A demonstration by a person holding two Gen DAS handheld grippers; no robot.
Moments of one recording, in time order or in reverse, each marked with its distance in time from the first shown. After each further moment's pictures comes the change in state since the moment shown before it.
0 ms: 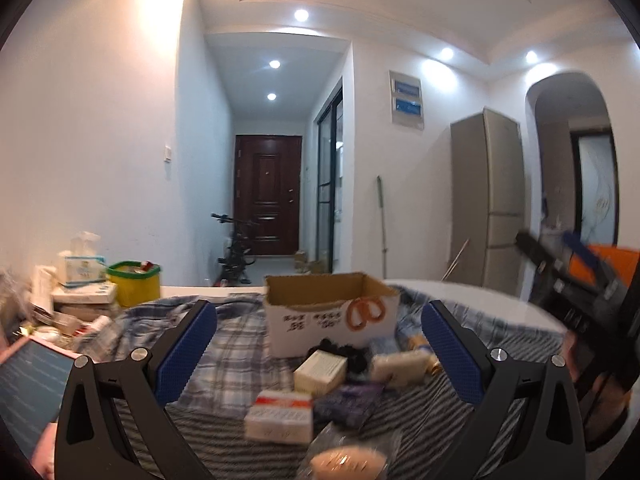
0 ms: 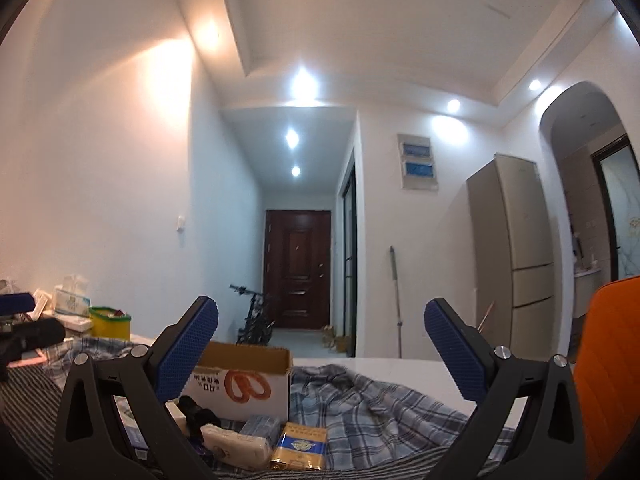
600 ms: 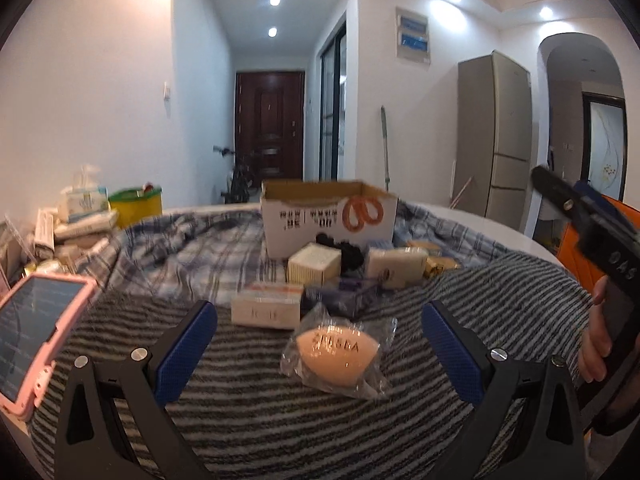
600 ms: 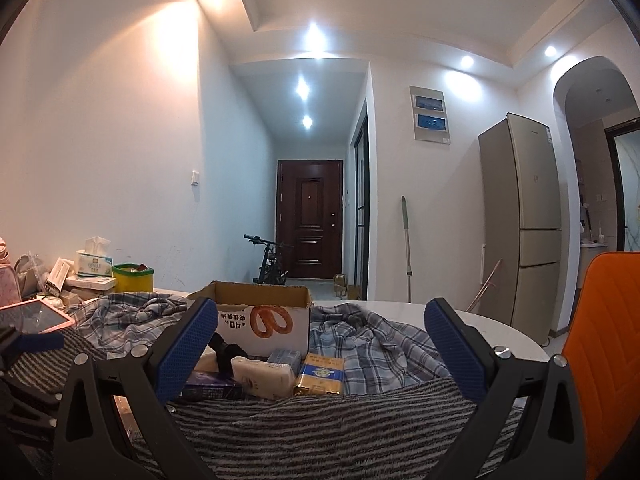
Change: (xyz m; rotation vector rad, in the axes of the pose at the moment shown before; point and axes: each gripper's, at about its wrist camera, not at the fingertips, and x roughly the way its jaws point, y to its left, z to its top) left arm 0.007 -0.009 -0.059 -0.033 0.285 -0.015; right arm -0.029 0.009 -0.011 0.007 0.200 0.050
